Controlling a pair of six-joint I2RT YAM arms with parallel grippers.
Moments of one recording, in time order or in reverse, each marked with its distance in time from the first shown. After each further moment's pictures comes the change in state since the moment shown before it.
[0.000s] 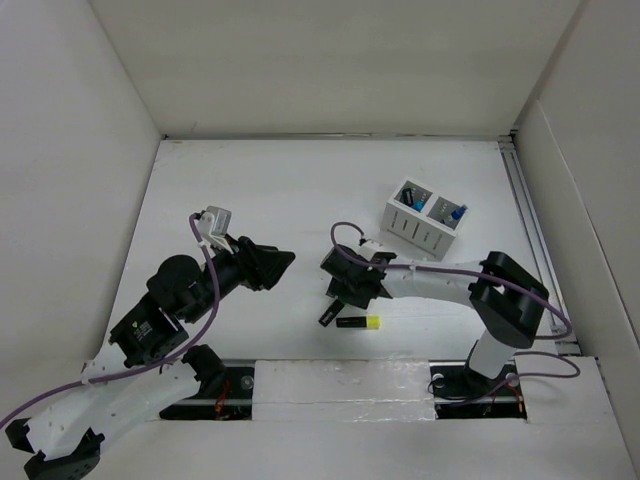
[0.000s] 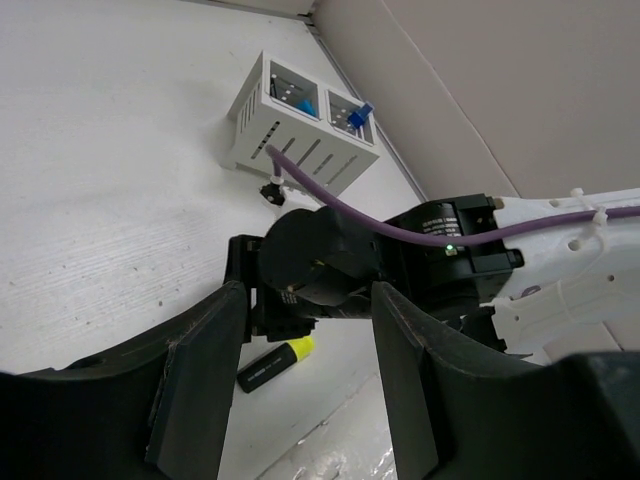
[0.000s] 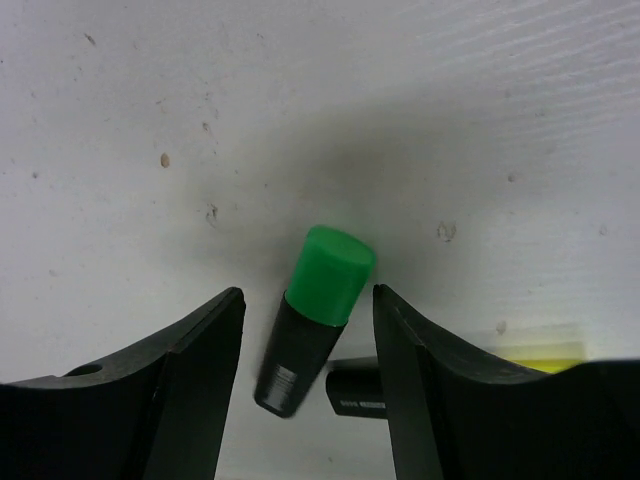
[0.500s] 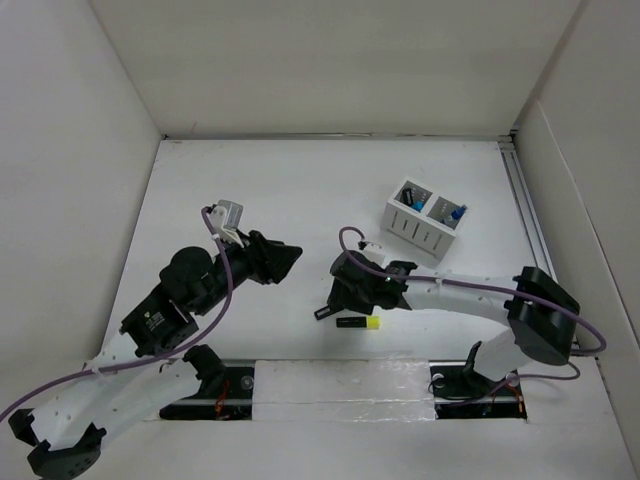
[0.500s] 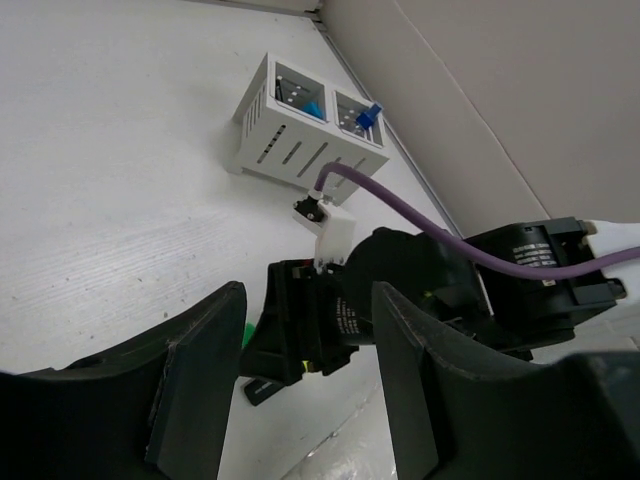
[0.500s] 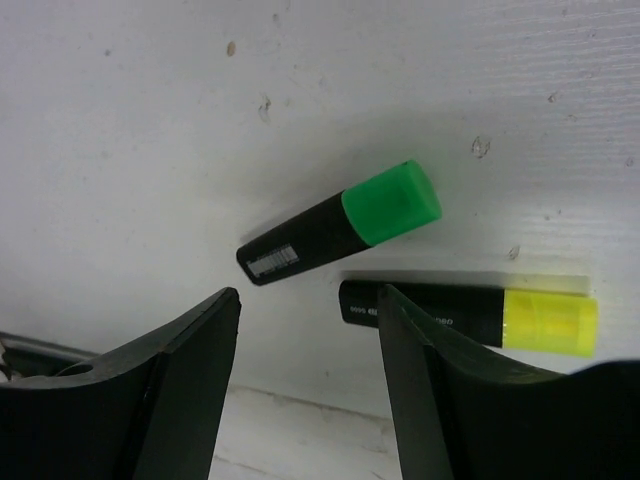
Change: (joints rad) left arm 0.000 0.067 0.000 0.056 -0.002 0.025; right arm 0.046 -0.176 -0.082 0.046 -0.077 -0.089
